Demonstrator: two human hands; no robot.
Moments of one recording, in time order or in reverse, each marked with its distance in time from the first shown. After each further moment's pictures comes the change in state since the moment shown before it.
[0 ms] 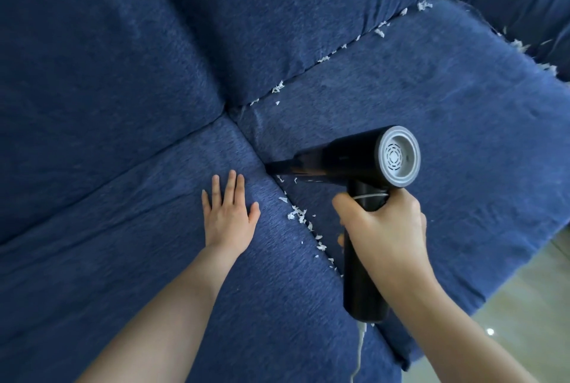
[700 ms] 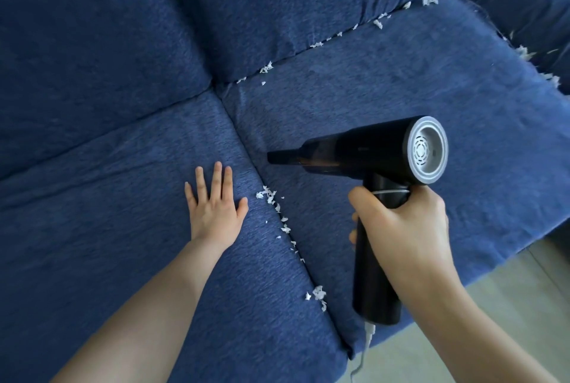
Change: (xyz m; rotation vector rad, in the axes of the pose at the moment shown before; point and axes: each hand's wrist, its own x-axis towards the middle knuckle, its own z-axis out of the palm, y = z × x) left_hand -0.039 0.049 0.021 0.069 -0.005 -0.135; right_hand 0.014 0.030 -0.079 -0.001 -0.059 -0.019
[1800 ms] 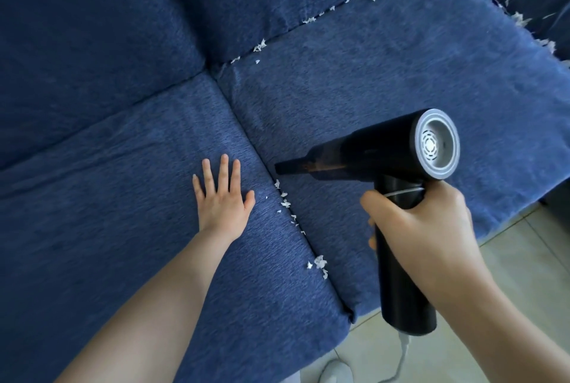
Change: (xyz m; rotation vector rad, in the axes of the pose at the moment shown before) left_hand -0.031 0.010 0.004 0.050 -0.062 0.043; right_hand -0.031 0.021 -0.029 -0.141 -0.030 0.000
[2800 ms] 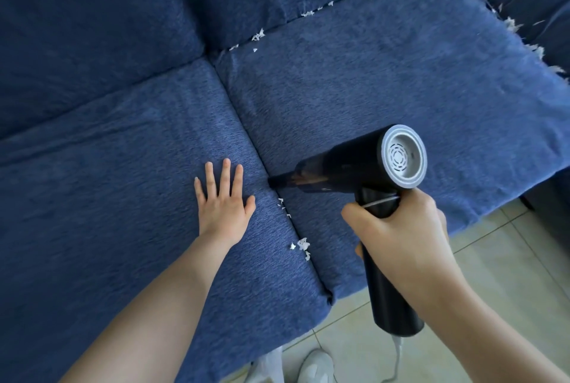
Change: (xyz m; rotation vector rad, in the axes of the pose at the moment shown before) left_hand -0.046 0.026 0.015 0.003 0.003 -0.009; right_hand -0.020 0.032 -0.014 -0.118 -0.056 -0.060
